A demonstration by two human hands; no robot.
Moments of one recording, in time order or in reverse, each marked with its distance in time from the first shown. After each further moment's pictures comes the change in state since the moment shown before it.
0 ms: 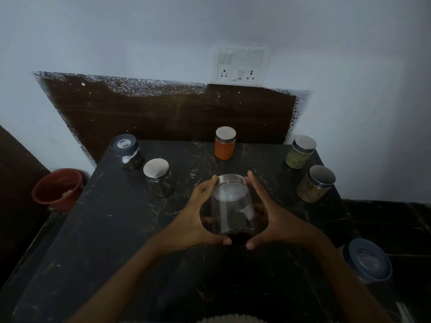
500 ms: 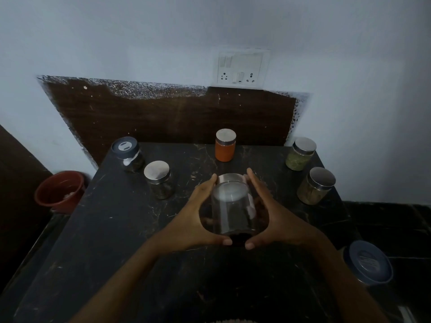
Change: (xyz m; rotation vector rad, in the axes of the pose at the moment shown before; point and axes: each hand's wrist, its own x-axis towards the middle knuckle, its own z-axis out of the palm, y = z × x) left_hand -0.001 0.010 -0.003 -0.005 -0.004 0.017; right_hand -0.001 -0.006 -0.004 -0.011 0.025 -0.038
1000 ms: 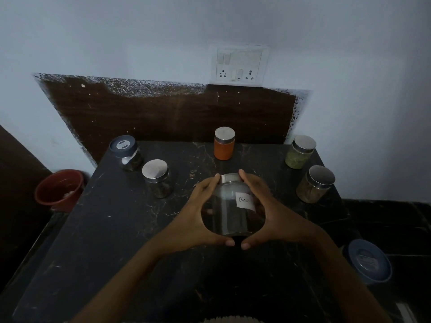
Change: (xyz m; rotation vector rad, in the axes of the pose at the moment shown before) left_hand 0.003 0.007 0.007 0.058 0.019 0.026; right_hand 0.001 -0.006 -0.002 -0.117 0.012 -0.027
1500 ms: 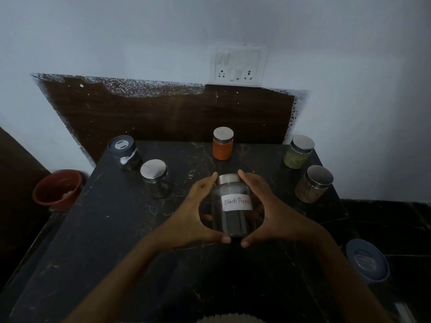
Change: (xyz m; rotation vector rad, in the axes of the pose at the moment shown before) left_hand 0.005 -0.006 -0.004 -0.073 -0.021 -0.013; right_hand -0.004 -0.006 -0.005 -0.092 0.006 -0.022
